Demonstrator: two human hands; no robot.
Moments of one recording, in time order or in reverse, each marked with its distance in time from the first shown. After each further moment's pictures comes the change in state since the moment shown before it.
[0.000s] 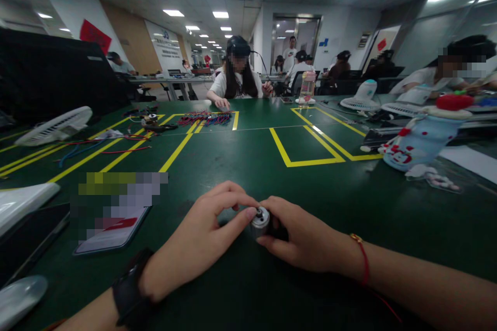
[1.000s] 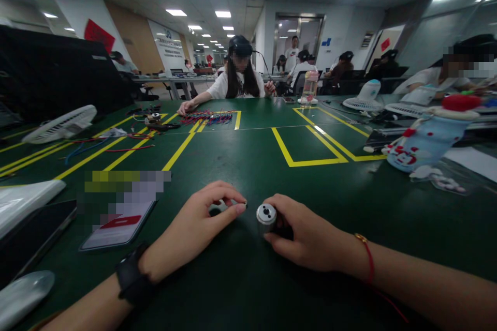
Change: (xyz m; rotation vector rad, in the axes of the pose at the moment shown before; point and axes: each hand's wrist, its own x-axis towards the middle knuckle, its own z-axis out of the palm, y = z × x) left_hand -0.006 -0.026 -0.009 -0.020 0.015 -0.099; right_hand -0.001 0.002 -0.001 0.011 0.000 0.075
